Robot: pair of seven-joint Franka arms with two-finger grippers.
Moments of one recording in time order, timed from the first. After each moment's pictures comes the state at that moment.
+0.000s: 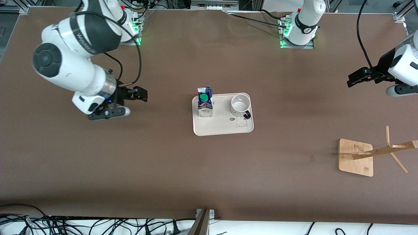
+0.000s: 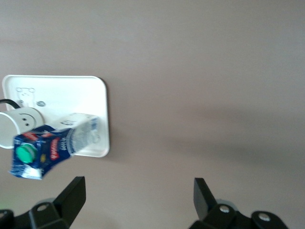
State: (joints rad) left arm -0.04 0.02 0.03 -1.61 -0.02 1.55 -0.18; right arm 0.38 0.29 0.01 -1.54 0.20 1.80 0.26
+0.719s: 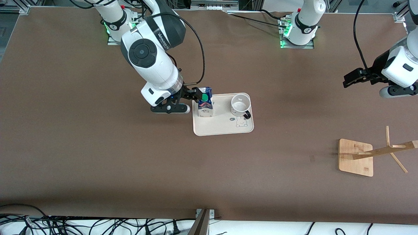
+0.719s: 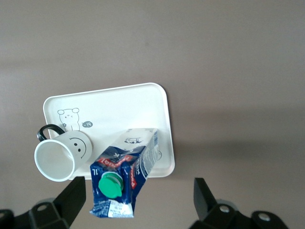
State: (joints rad) left arm -0.04 0.03 0.00 -1.61 -0.02 1.55 -0.18; right arm 0.61 0.47 0.01 -1.41 0.17 1.94 0.63
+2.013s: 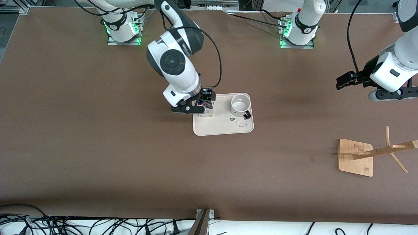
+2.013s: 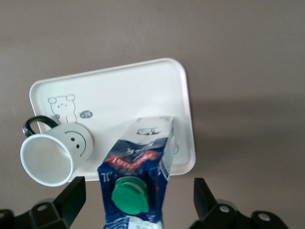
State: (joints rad) left arm -0.04 0.05 -0.02 -1.63 -0.02 1.57 -0.18; right arm 0.72 0.58 0.00 -1.41 0.17 2.00 0.71
